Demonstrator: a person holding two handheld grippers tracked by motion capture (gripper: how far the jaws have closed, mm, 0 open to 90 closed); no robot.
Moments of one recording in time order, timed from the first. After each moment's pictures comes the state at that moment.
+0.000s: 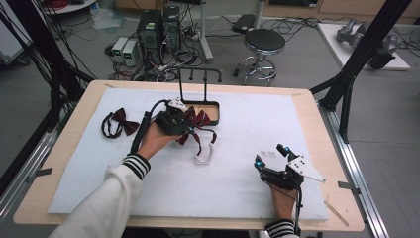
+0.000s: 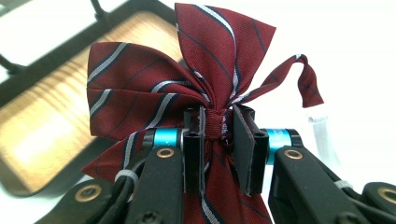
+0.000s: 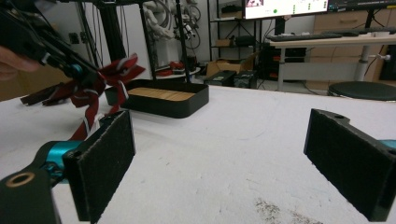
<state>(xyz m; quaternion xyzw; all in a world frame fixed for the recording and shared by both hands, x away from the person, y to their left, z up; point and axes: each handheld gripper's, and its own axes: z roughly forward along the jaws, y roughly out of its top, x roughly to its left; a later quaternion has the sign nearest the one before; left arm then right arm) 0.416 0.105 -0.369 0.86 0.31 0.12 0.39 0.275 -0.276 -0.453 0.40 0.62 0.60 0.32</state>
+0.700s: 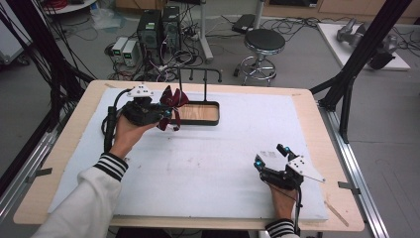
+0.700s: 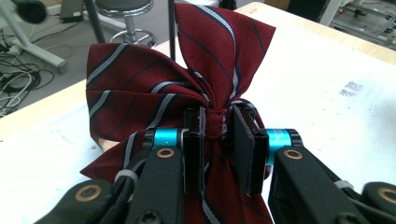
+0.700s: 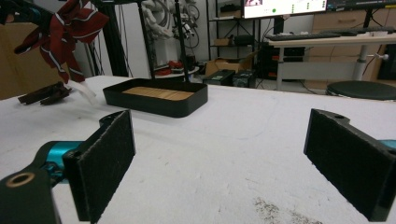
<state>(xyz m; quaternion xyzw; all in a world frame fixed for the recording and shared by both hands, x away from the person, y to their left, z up) 0.402 0.170 -0.327 0.79 0.32 0.18 0.48 0.276 -0.276 -0.453 0.40 0.62 0.60 0.32</state>
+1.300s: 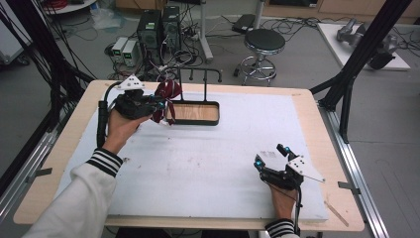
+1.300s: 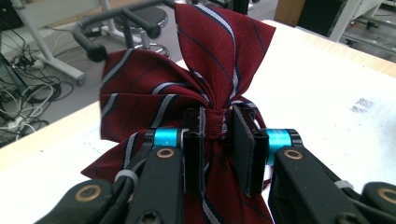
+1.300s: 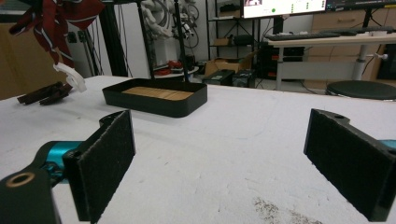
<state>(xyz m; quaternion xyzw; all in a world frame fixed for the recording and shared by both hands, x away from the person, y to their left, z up) 0.403 0.185 -0.305 0.78 0.33 0.21 0.49 0.276 -0.276 -0.453 0.40 0.62 0.60 0.32</state>
